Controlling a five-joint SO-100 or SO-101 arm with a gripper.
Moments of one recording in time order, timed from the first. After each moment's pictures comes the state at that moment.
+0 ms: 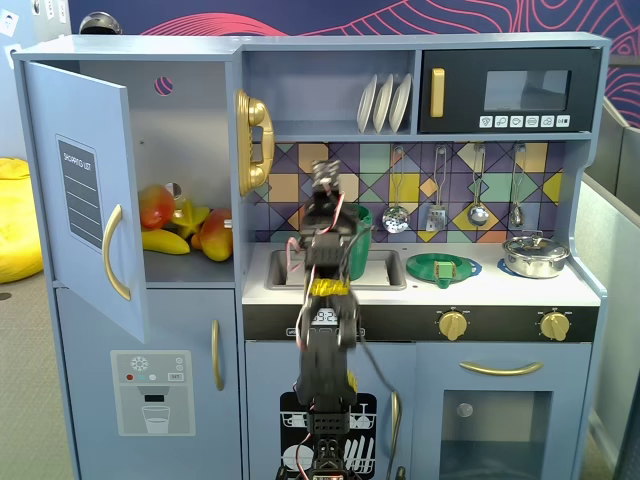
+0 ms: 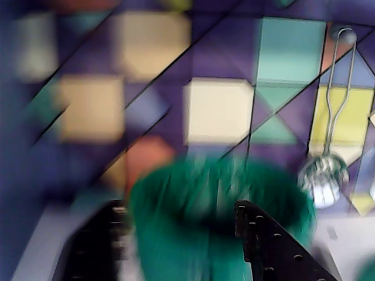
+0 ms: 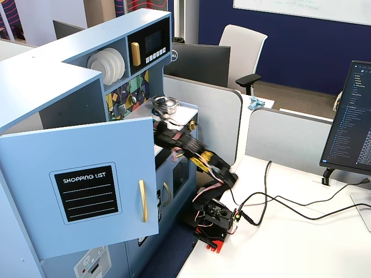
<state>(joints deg) 1.2 138.0 106.4 24.8 -97.2</state>
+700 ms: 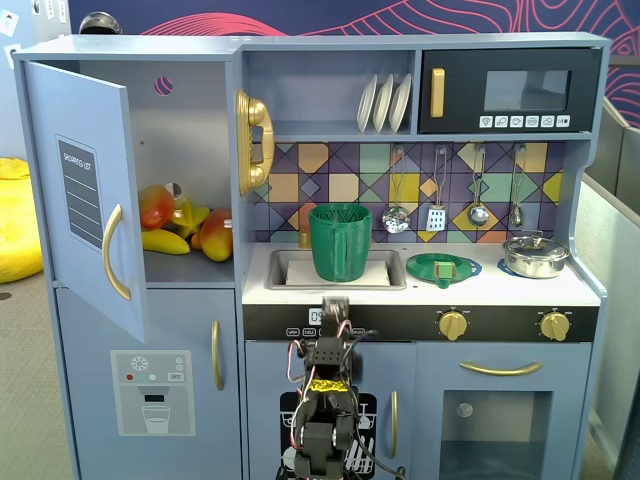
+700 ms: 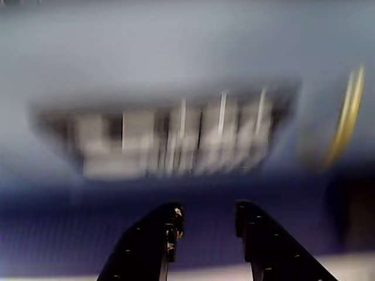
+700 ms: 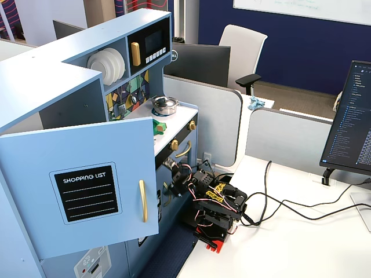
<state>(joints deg) 3.3 180.9 171.1 55.4 -91.8</state>
